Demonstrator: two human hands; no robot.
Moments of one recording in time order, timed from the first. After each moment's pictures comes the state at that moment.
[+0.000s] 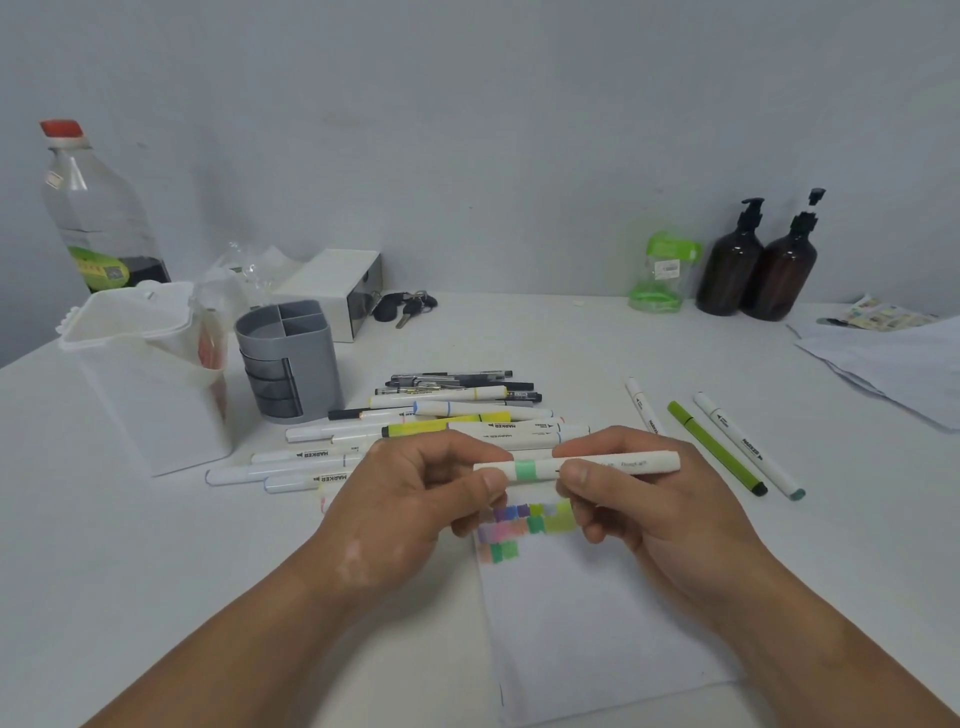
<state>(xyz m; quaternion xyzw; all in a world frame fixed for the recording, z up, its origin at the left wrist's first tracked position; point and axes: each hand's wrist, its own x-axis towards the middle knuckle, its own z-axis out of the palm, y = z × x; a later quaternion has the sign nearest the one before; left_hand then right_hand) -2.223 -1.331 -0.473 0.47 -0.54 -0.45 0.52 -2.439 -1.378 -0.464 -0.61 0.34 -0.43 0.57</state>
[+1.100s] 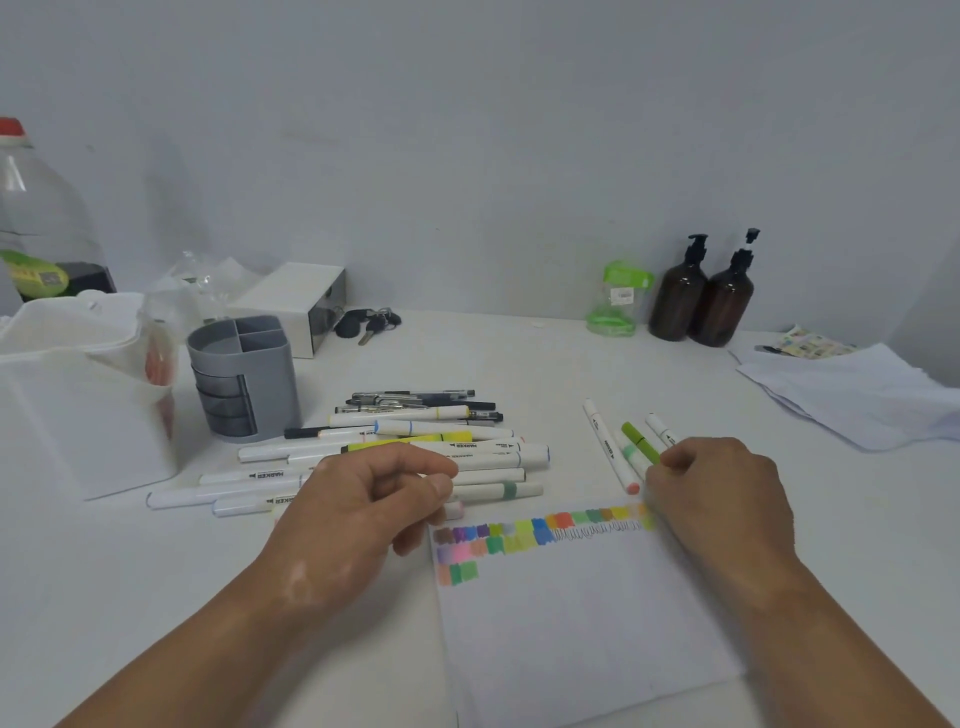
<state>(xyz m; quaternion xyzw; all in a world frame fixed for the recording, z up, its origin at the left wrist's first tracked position) -2.219 -1.335 -0.476 0.50 -0.53 -0.42 0.54 -2.499 -1.423 -0.464 -0.60 0.74 -0.28 0.06</state>
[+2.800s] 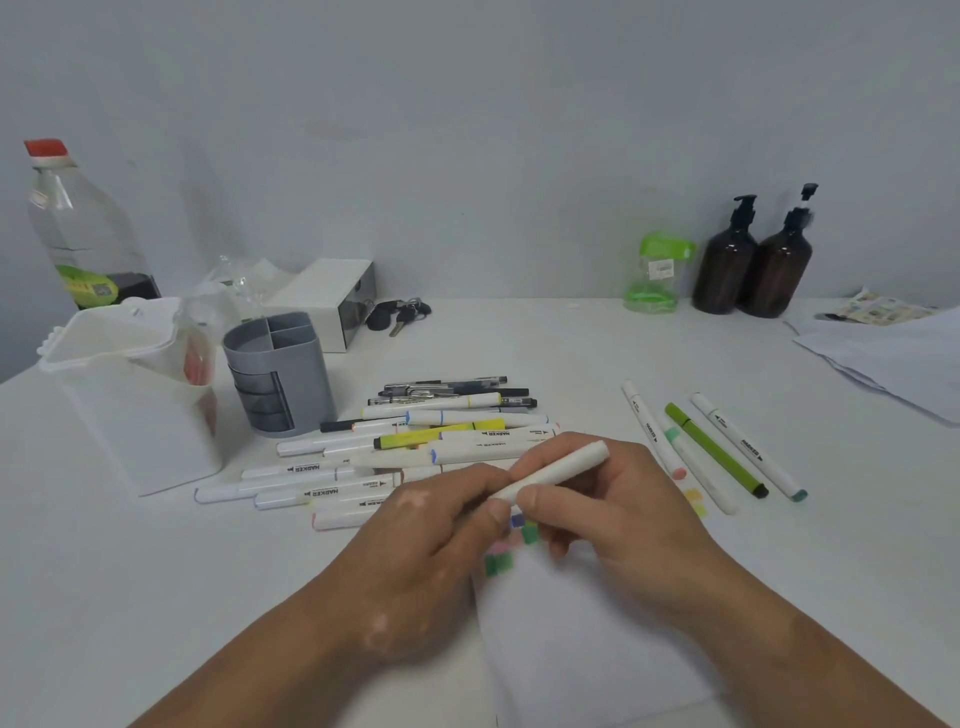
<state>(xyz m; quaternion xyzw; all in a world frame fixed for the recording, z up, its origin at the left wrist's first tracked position) -2.234 -1.323 -0.470 0.50 -0.74 -0.24 0.37 -2.421 -1.383 -0.469 -0.67 0.31 -0.39 0.55</state>
